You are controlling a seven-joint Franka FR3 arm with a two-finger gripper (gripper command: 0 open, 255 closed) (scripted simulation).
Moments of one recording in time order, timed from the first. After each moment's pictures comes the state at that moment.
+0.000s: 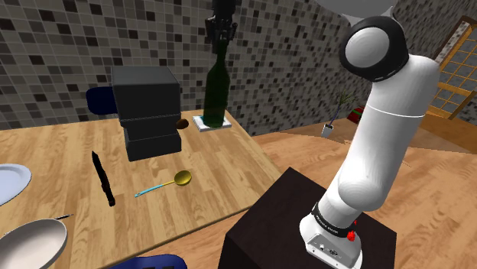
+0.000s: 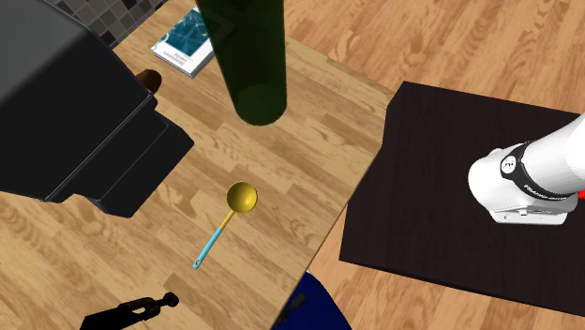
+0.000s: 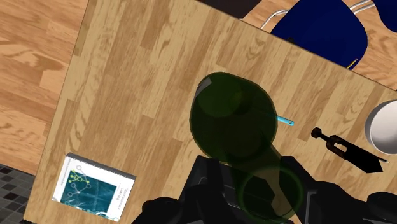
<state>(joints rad) 0.04 0.17 -0.01 -1.20 0.04 1.33 -0.02</state>
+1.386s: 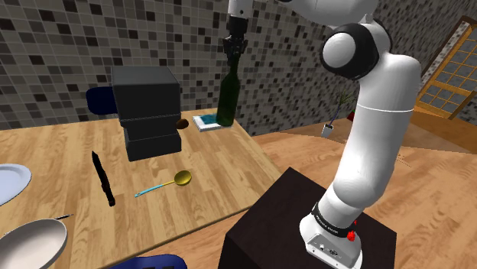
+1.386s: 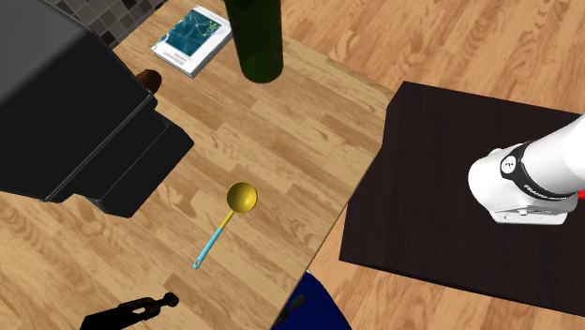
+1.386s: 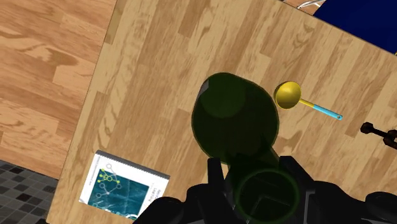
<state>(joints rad) -0.10 0.28 -0.09 -1.22 0.06 1.45 -0.25</state>
